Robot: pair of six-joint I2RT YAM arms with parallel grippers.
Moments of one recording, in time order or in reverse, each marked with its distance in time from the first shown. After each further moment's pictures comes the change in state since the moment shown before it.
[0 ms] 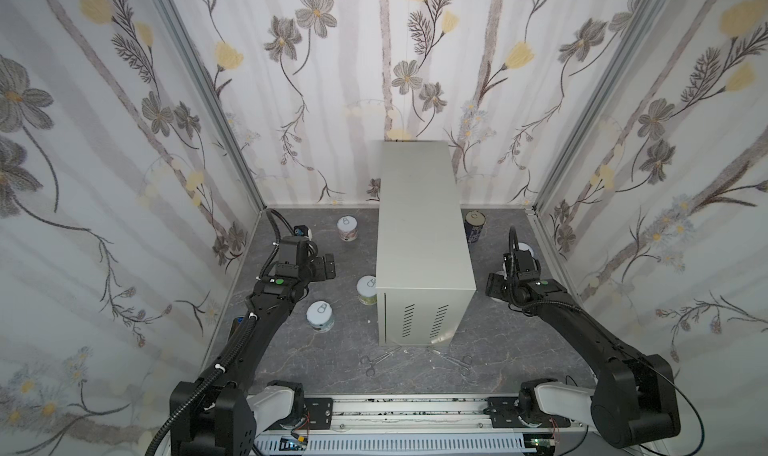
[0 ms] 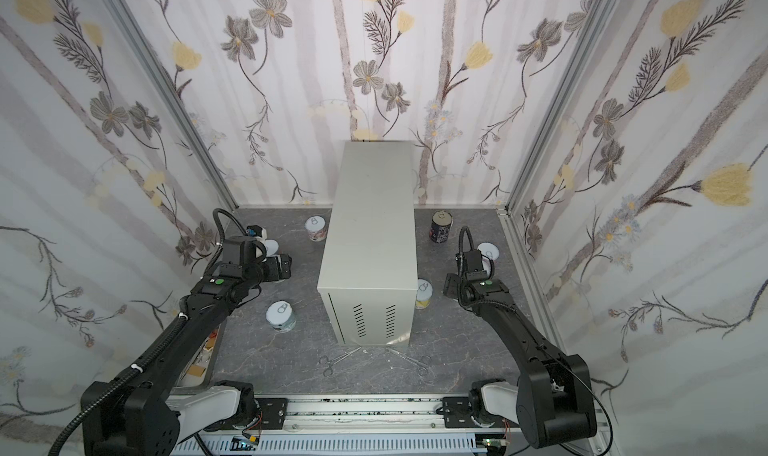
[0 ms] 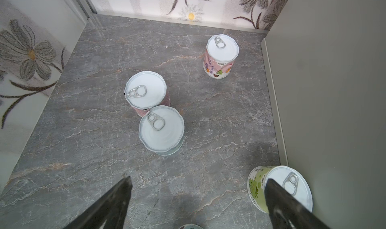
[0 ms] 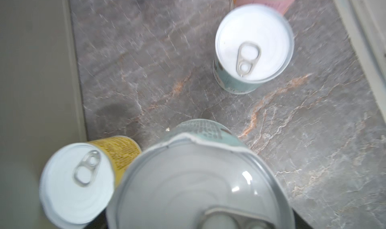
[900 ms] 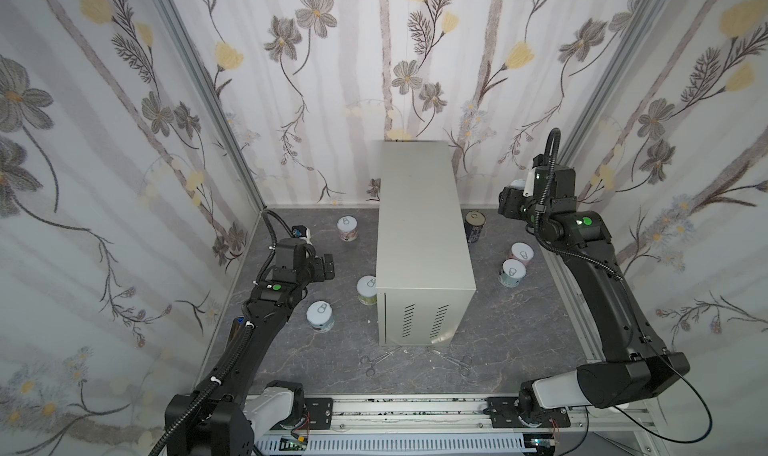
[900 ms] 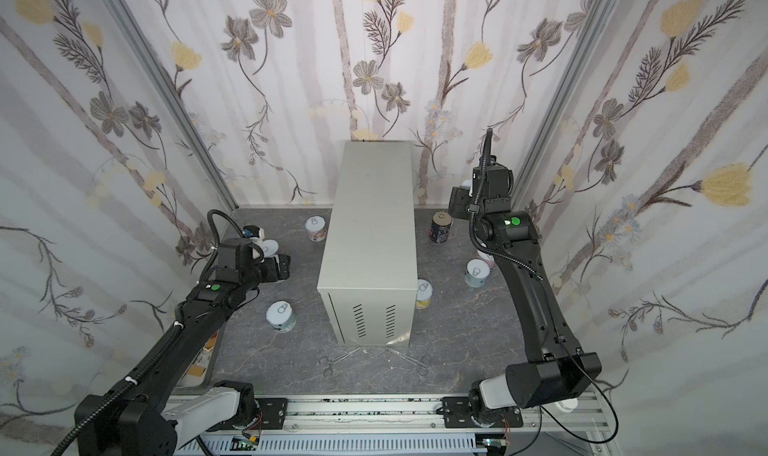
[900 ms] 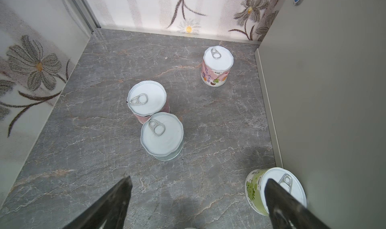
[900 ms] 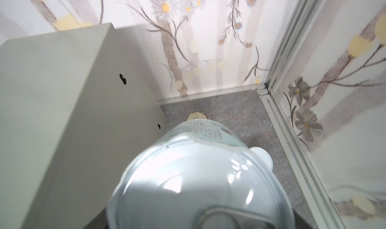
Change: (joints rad) left arm 0.000 -0.058 -0.025 0.027 0.001 0.015; right arm 0.027 0.232 0.903 -0.185 0.029 -0.181
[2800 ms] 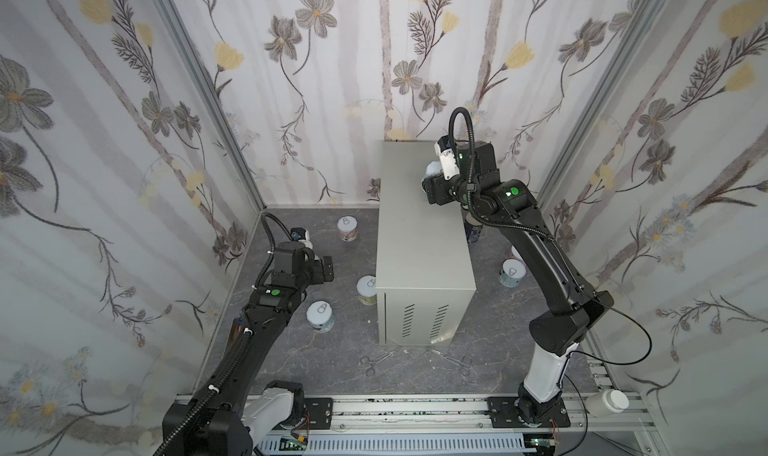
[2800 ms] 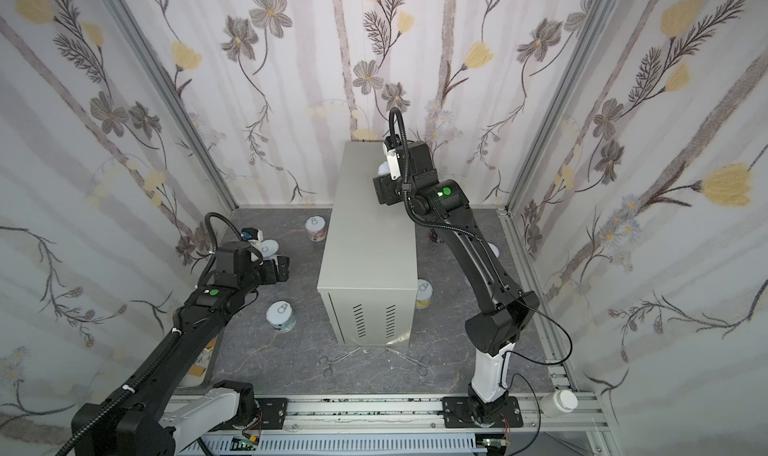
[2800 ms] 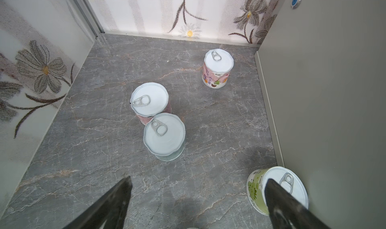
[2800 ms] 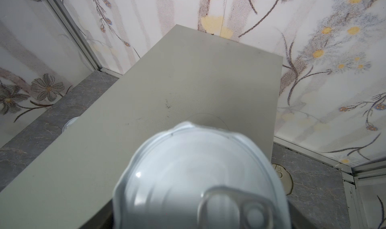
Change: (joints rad) left arm -0.002 -0.040 -0.034 0.019 -0.008 0.010; right arm 0.323 0.398 0.484 -0.086 -0.079 -0.216
